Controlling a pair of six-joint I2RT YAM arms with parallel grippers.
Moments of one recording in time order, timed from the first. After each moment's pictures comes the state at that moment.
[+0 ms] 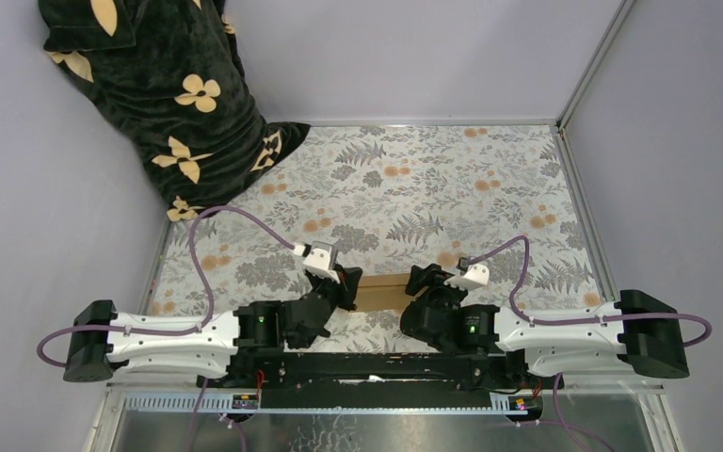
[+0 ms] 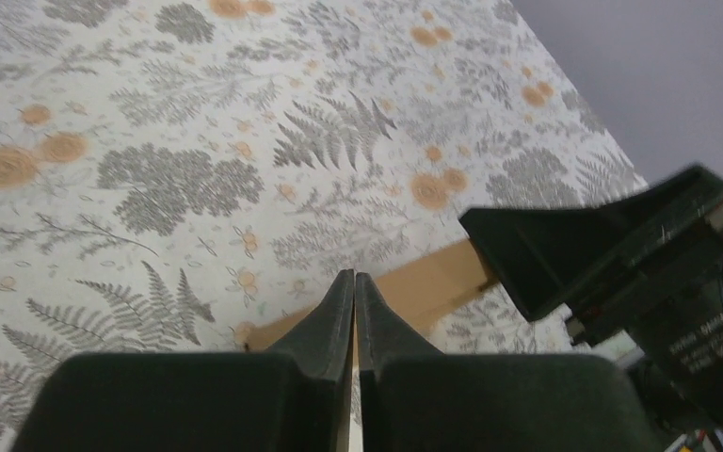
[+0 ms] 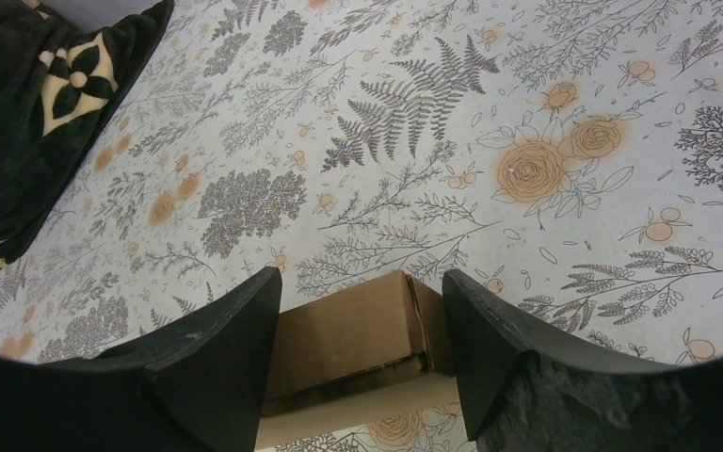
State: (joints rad) left arm -1.39 0.89 0.53 0.08 -0.88 -0.58; right arm 1.39 1.11 0.52 -0.42 1.23 1.44
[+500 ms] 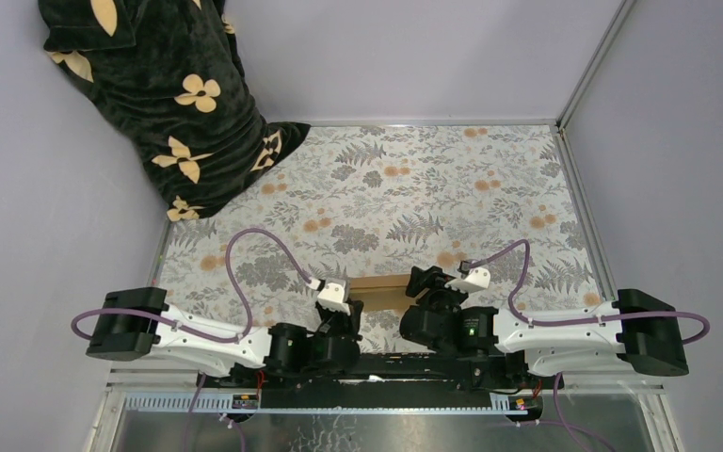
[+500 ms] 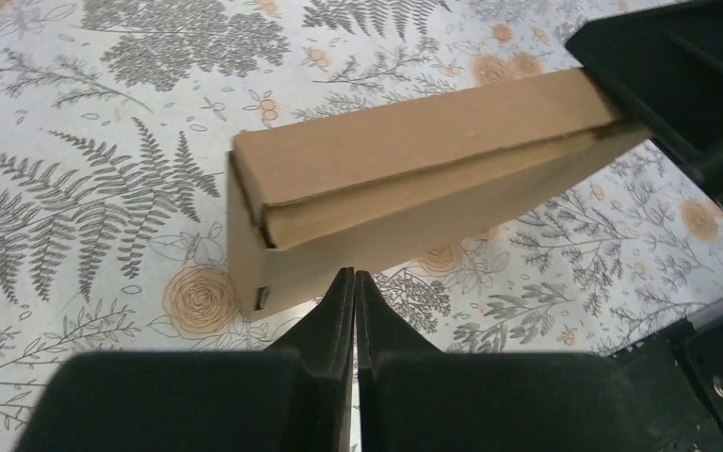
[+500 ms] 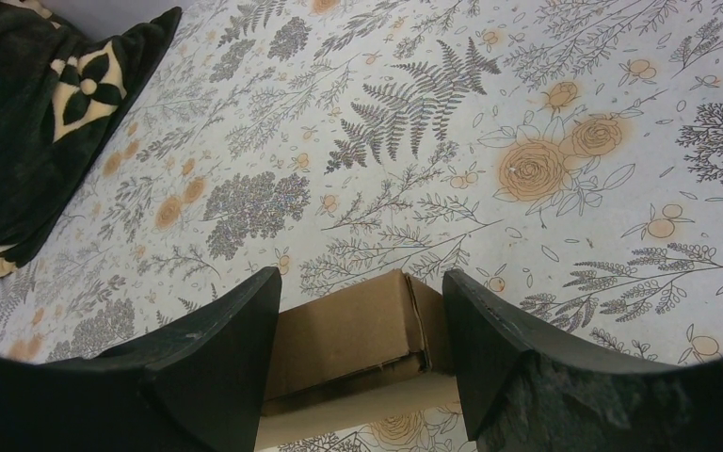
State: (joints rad) left arm -1.60 1.15 0.44 0.04 -1.05 -0.91; right arm 1.41 1.12 0.52 -0.43 1.26 1.49
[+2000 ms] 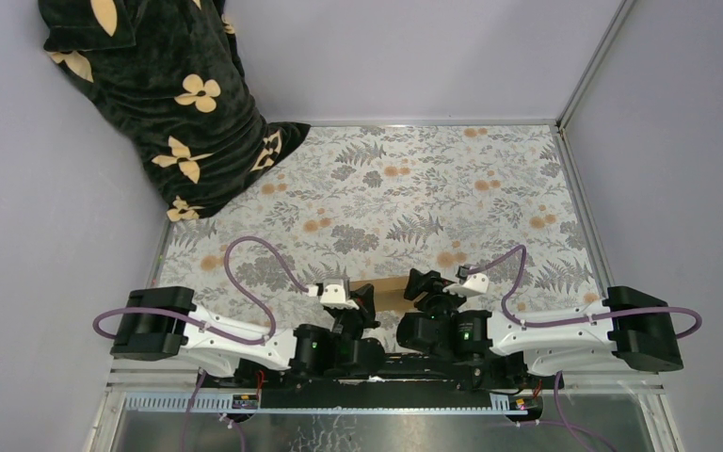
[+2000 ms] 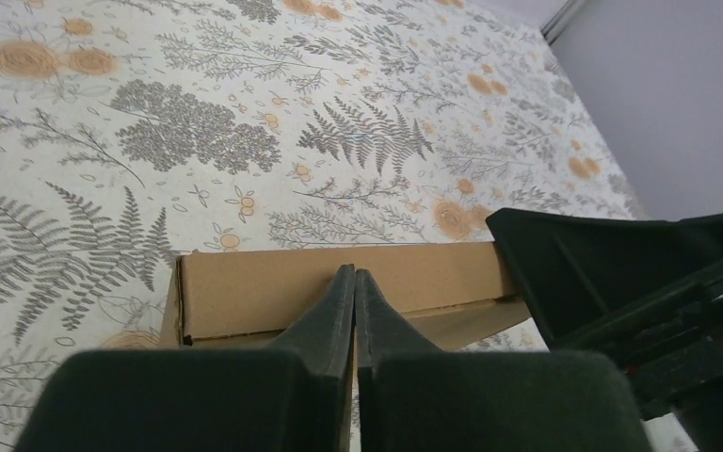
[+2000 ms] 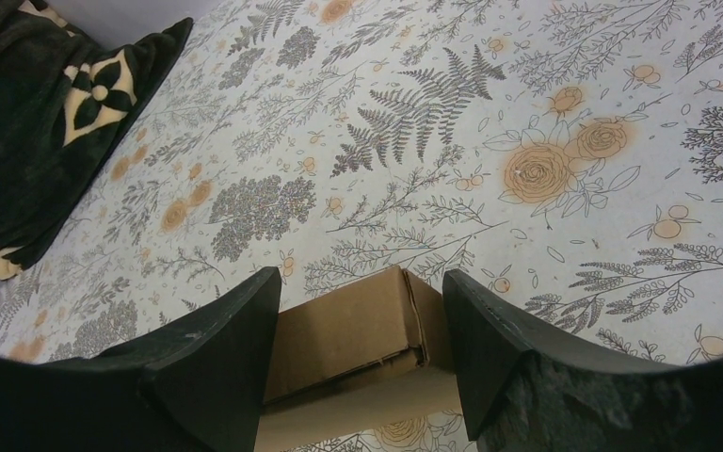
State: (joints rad) left arm -1.61 1.34 0.59 0.04 -1.33 -1.10; right arm 1.46 1.17 0.52 -0.45 1.32 1.56
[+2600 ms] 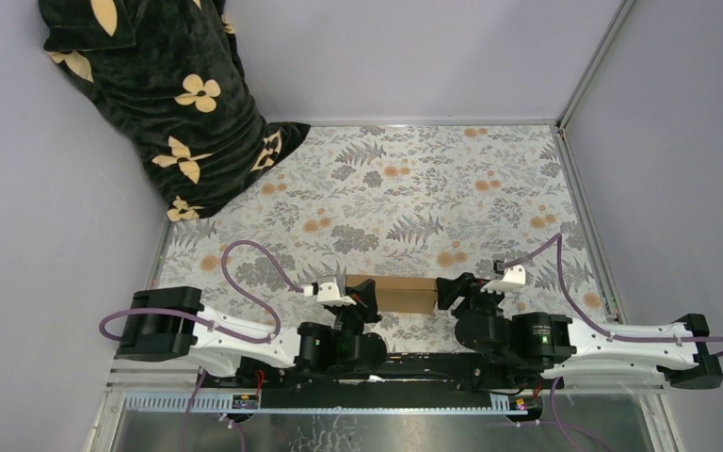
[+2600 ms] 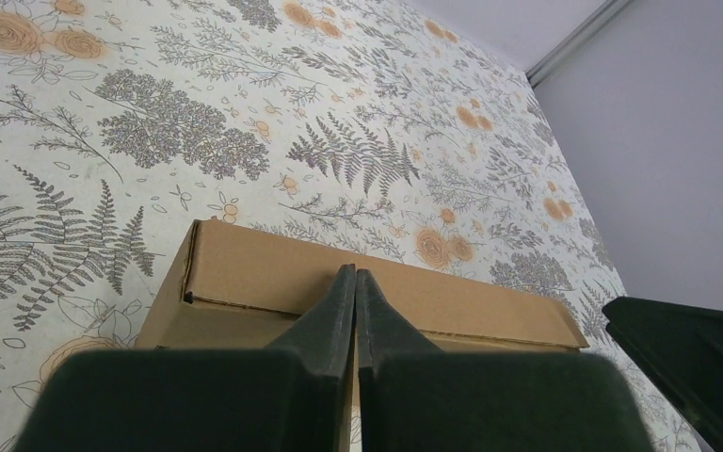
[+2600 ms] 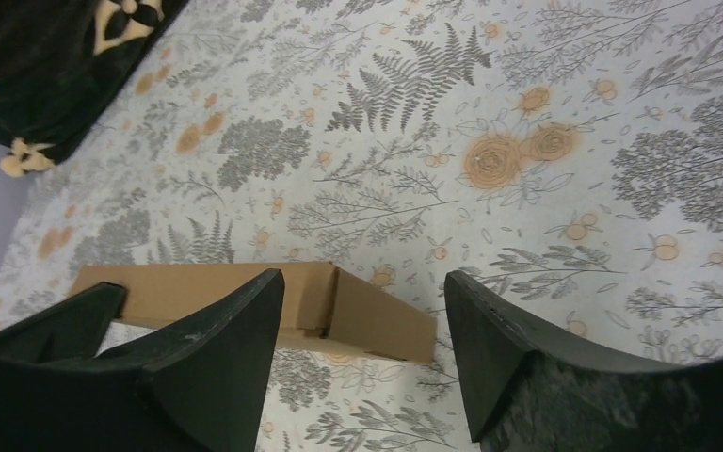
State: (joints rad) left arm -1.58 1.37 0.57 0.11 -1.35 -1.23; right arm 1.48 0.57 0.45 -0.65 1.14 1.23
